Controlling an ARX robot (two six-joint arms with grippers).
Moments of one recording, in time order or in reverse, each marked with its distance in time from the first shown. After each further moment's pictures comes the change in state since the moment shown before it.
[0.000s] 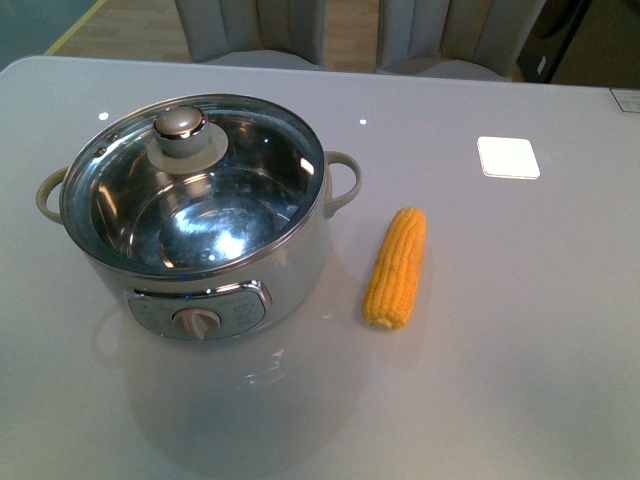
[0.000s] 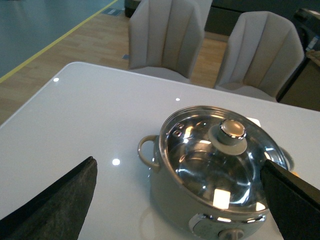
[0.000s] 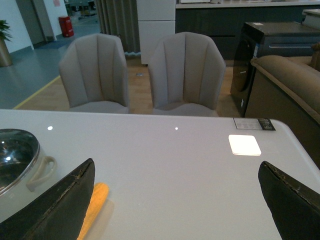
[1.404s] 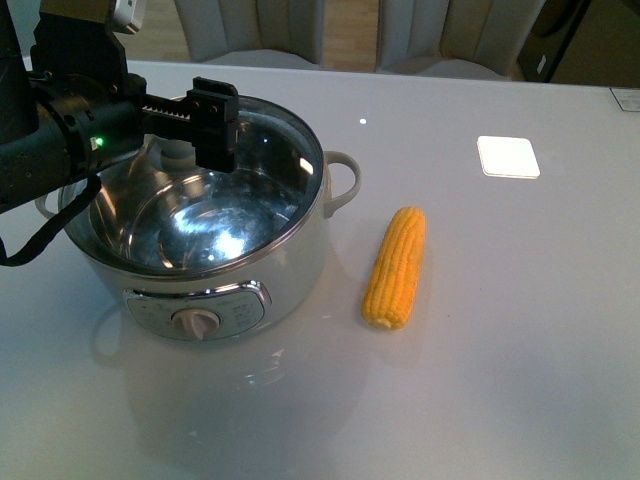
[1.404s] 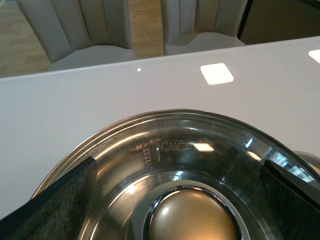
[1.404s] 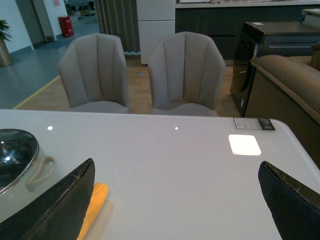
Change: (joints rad) left arm -0.214 1.583 0.628 0.827 0.015 0.186; right arm 0.000 0.000 0.000 0.000 0.000 0.000
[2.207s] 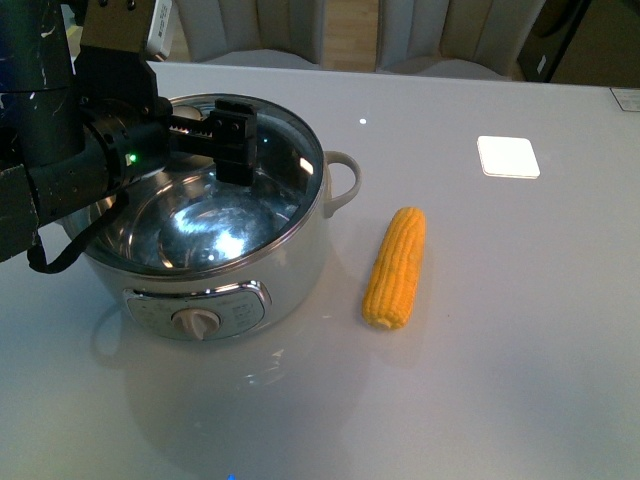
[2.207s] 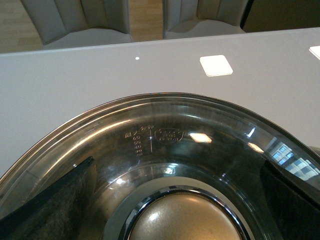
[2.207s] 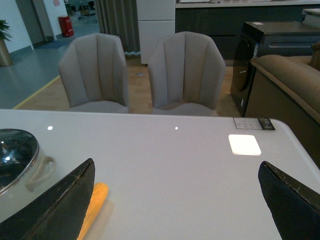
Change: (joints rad) left arm -0.022 0.082 0.054 -0.016 -0.024 -0.046; right arm 0.000 0.000 0.000 0.000 0.000 0.000
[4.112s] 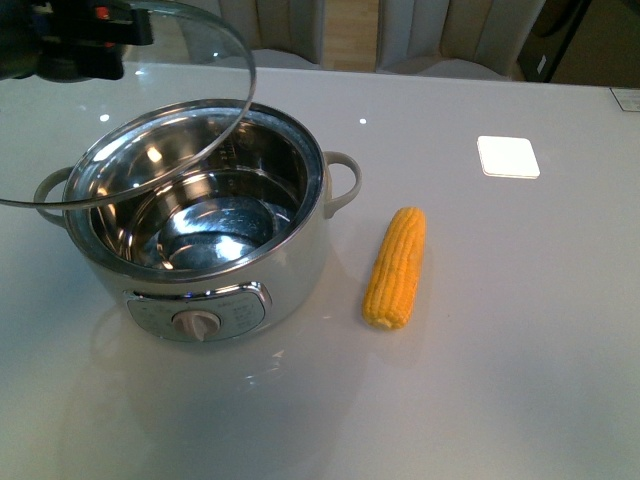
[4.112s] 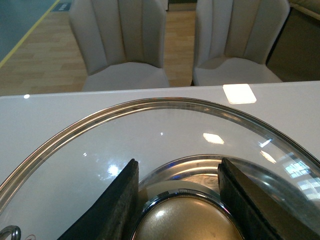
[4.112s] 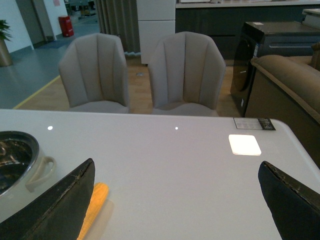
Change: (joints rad) left arm 0.112 -0.307 -0.069 -0.124 -0.019 0.024; right arm 0.000 0.000 0.000 0.000 0.000 0.000
